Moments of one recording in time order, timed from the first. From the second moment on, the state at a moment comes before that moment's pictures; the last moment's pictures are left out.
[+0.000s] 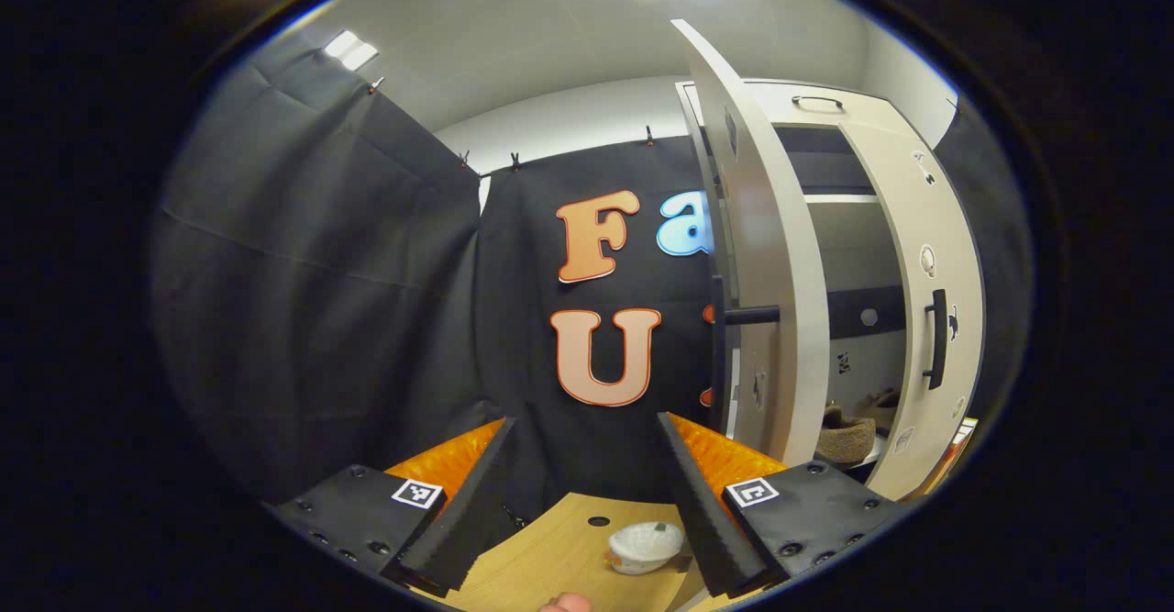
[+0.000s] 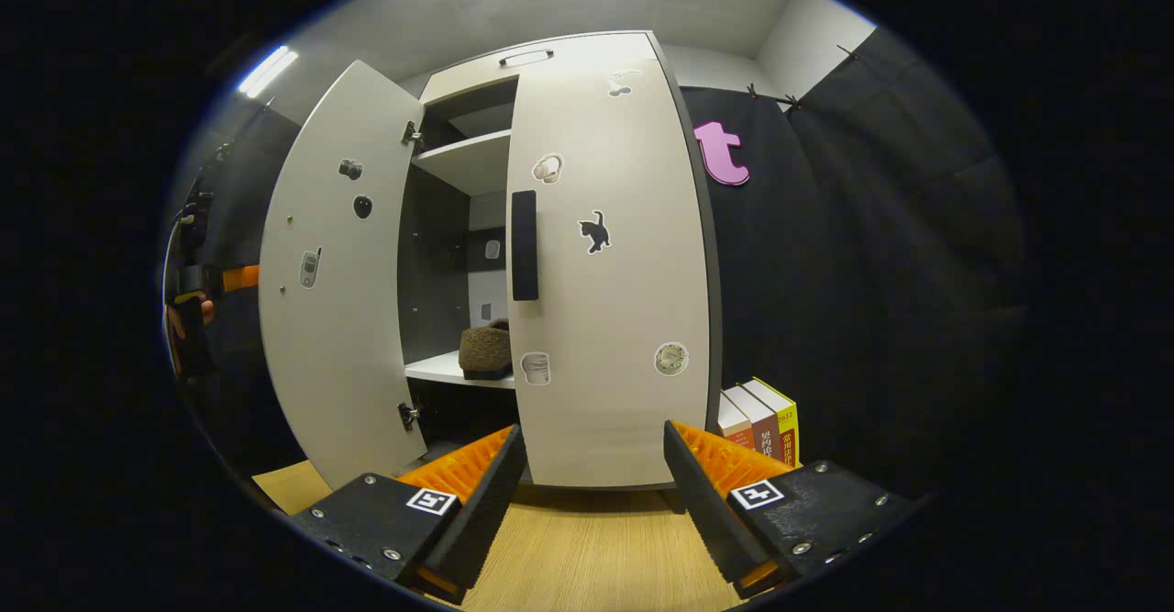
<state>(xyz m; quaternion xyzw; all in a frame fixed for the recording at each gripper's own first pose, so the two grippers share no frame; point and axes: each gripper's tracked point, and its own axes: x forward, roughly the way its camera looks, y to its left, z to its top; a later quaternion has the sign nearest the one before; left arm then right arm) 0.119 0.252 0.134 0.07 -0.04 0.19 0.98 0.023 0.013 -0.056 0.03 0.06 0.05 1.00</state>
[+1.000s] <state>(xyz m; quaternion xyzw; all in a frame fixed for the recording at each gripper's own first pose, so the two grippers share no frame) 0.142 0.120 0.119 0.03 -0.02 0.06 1.00 0.012 -0.013 -0.041 0.04 0.04 0.04 1.00</state>
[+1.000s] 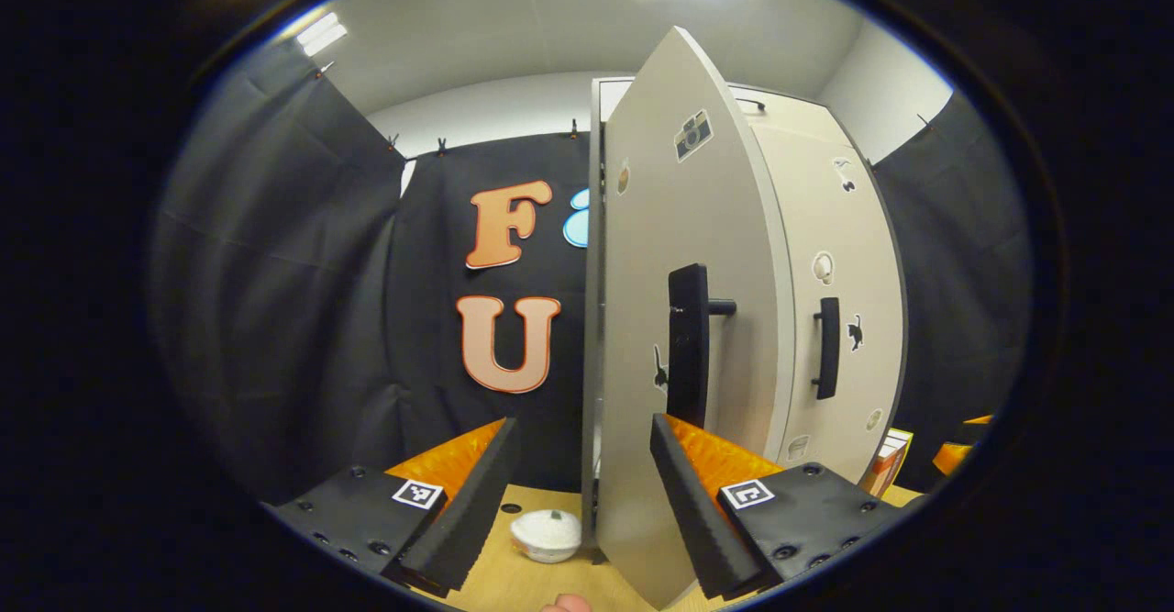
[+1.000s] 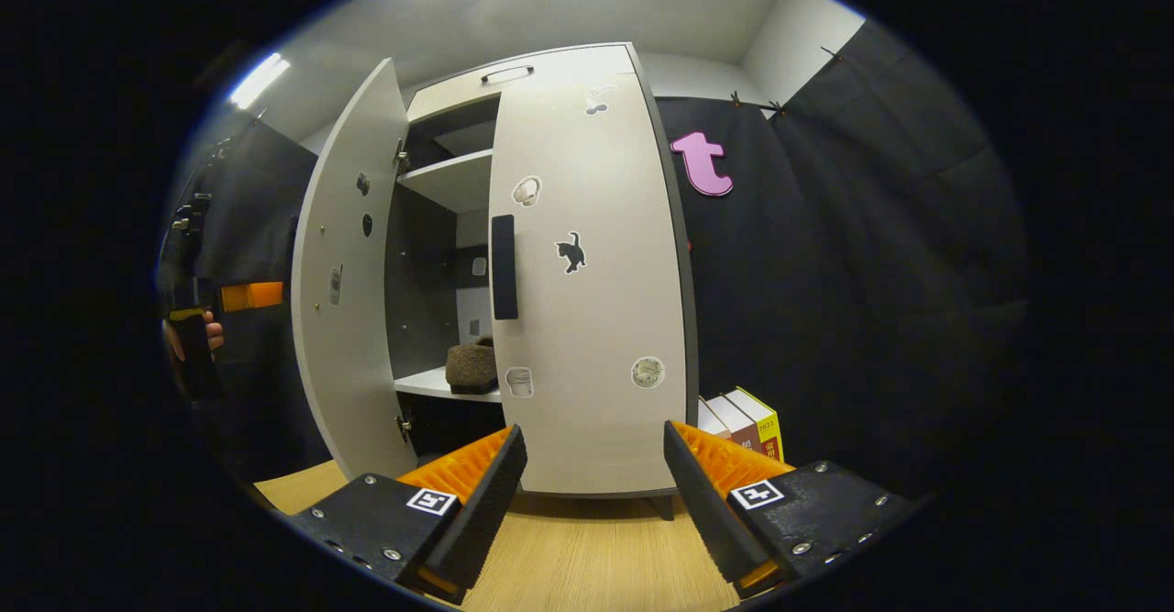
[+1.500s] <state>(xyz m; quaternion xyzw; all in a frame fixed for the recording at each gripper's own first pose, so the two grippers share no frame) 0.191 0.038 0.117 0.01 -0.03 -0.03 1.00 -0.007 -0.038 -0.035 0.04 0.03 0.00 1.00</state>
